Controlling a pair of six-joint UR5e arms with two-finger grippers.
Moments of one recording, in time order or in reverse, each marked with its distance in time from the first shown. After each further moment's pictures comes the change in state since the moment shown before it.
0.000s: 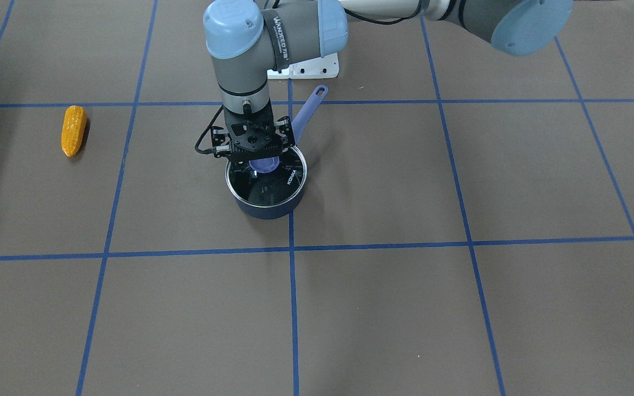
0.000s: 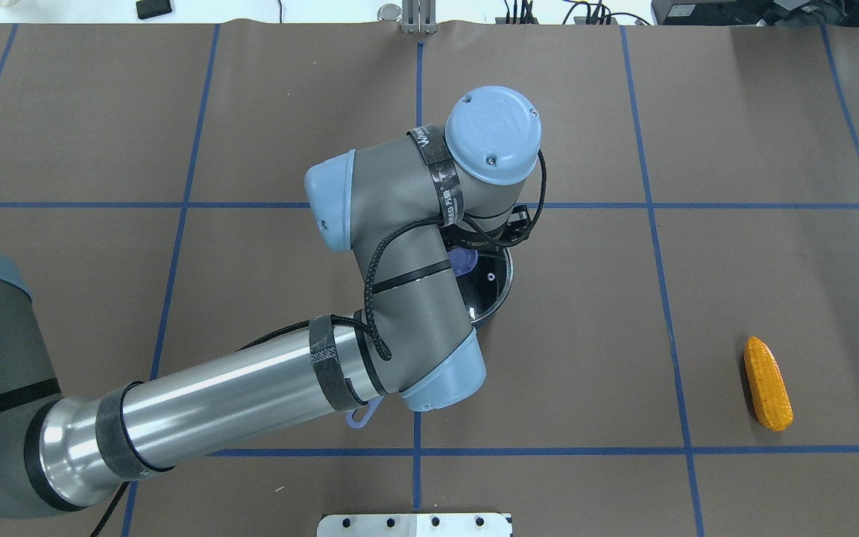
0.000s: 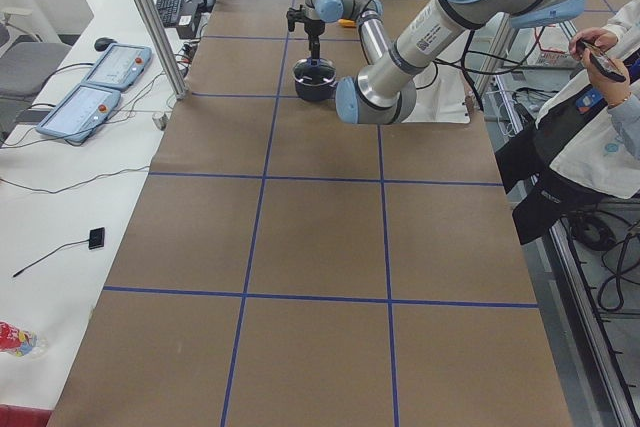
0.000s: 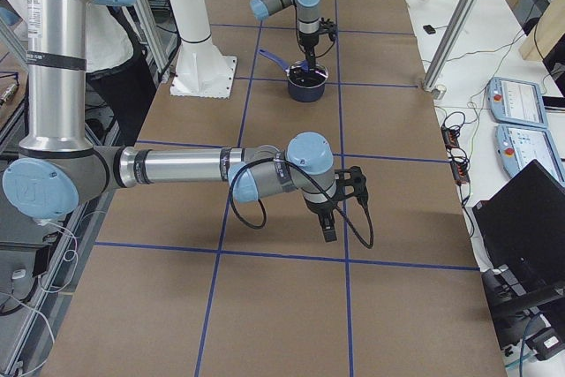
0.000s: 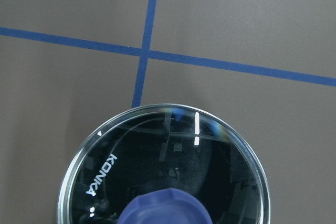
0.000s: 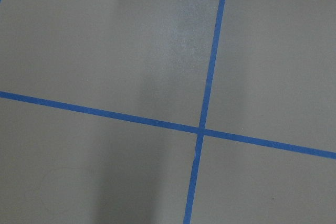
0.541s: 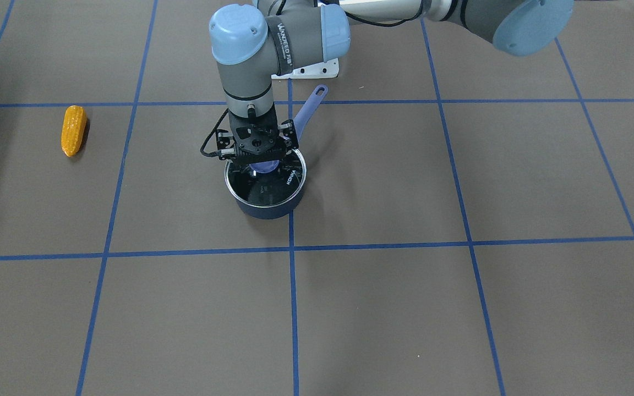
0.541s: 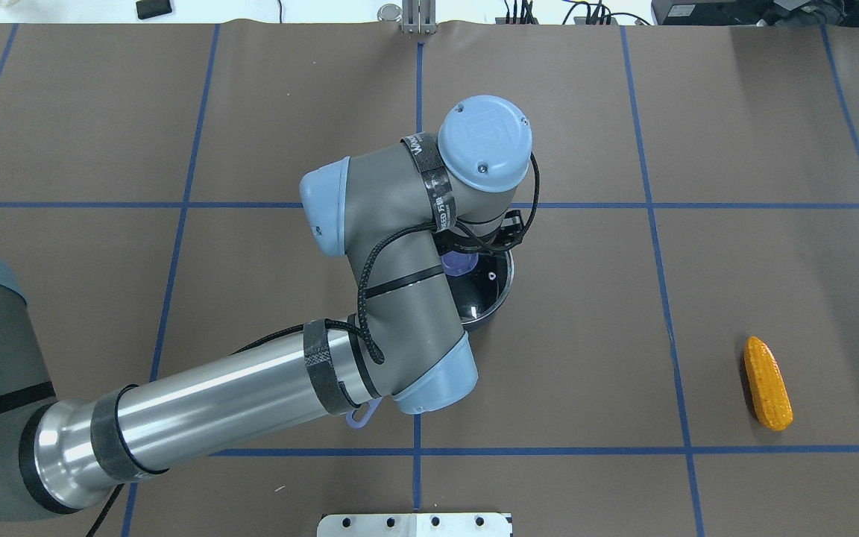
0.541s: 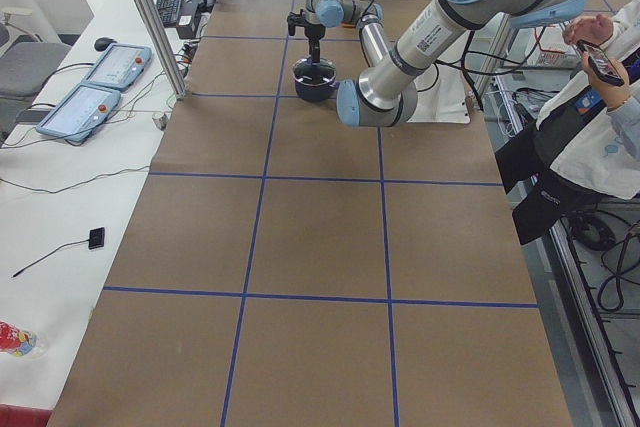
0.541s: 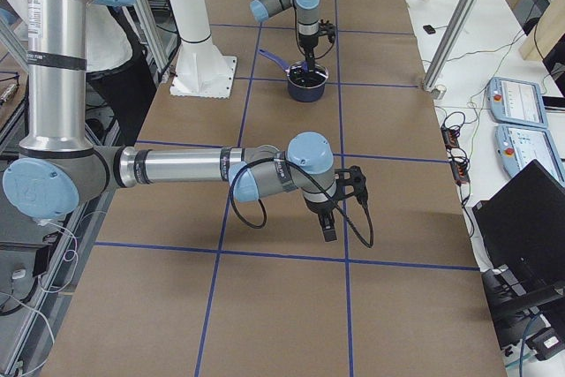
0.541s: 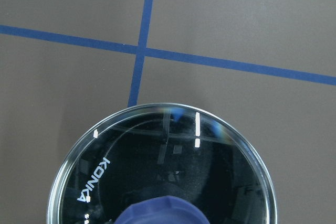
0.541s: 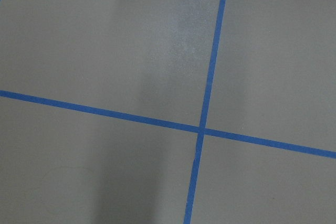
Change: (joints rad) left arm 0.001 0.021 -0.017 -0.002 0.002 0.010; right arm -0.006 0.000 0.000 0.000 -0.001 0.000
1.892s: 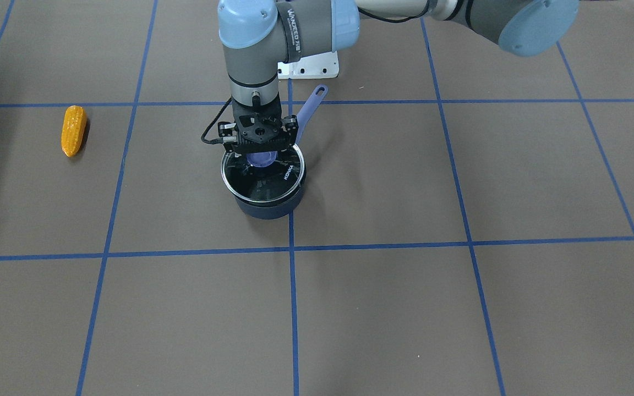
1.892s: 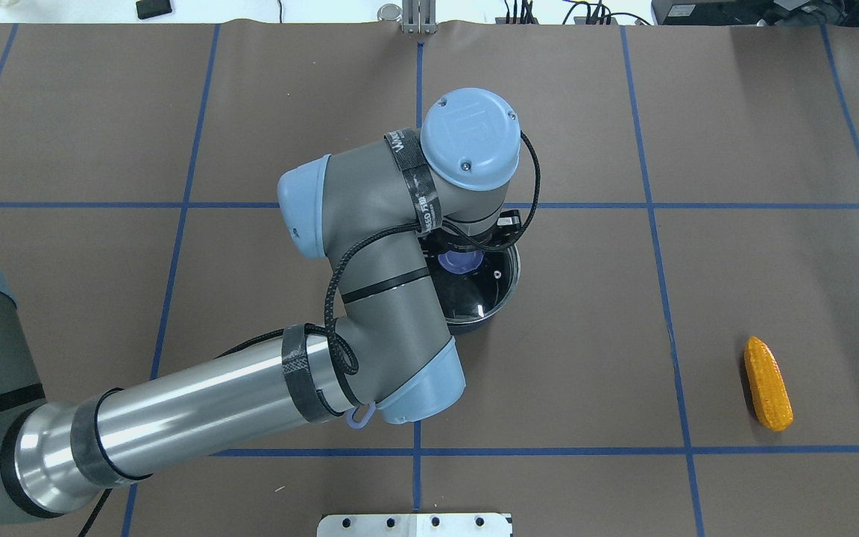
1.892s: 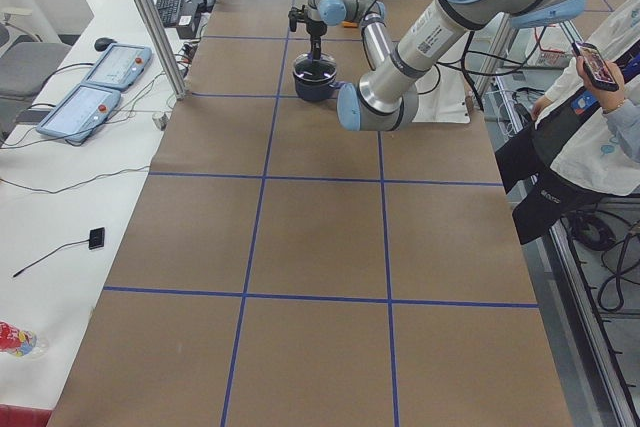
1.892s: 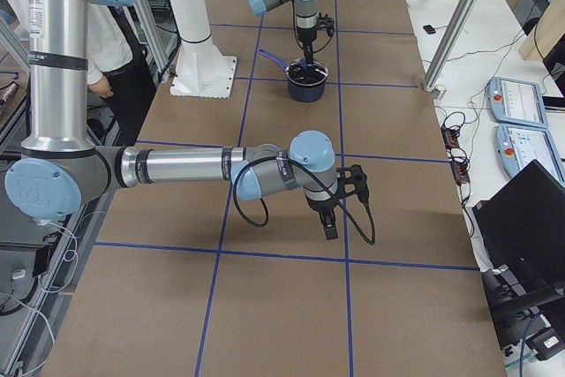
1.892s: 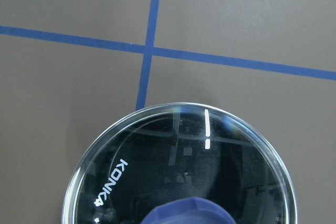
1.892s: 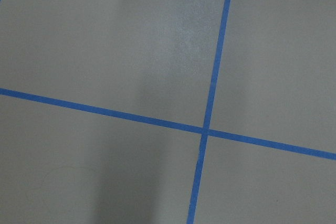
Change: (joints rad) left arm -0.006 0.023 -0.101 0.030 0.000 0.027; right arm -0.009 0.006 0.000 -0.001 -0.003 0.003
